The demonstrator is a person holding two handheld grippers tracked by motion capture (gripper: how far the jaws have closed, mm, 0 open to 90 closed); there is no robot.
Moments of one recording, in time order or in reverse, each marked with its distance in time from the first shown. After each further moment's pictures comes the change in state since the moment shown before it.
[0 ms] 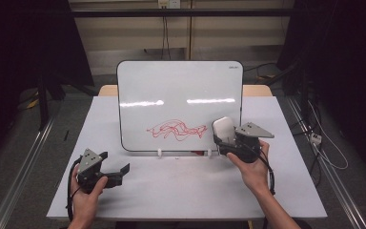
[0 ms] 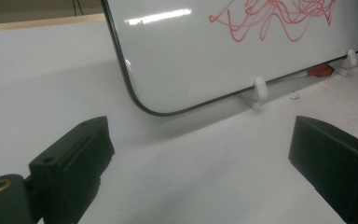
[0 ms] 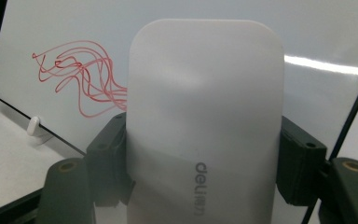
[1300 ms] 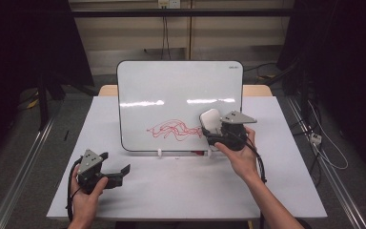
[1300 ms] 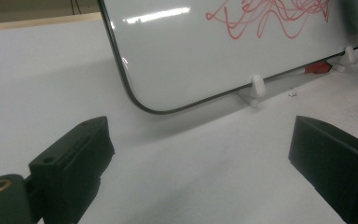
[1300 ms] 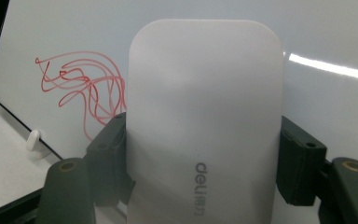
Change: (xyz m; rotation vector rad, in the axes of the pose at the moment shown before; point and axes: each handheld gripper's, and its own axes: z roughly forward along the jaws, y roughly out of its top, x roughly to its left) left arm -0.002 0.000 -0.001 0.007 -0.008 0.007; right arm 0.010 0.028 0.036 0.050 0.045 -0.065
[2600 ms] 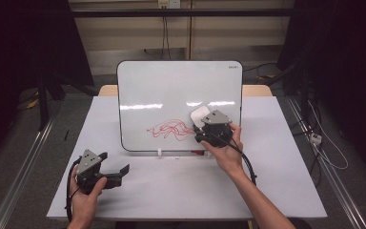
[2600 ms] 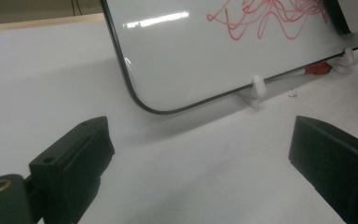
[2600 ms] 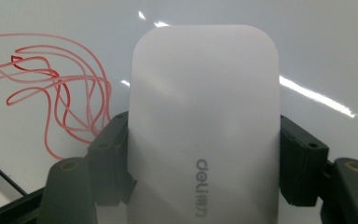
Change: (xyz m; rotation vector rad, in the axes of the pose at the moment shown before) left arm 0.002 0.000 -0.002 0.000 0.003 0.002; right arm 0.029 0.008 0.033 0.041 -0.167 -0.161
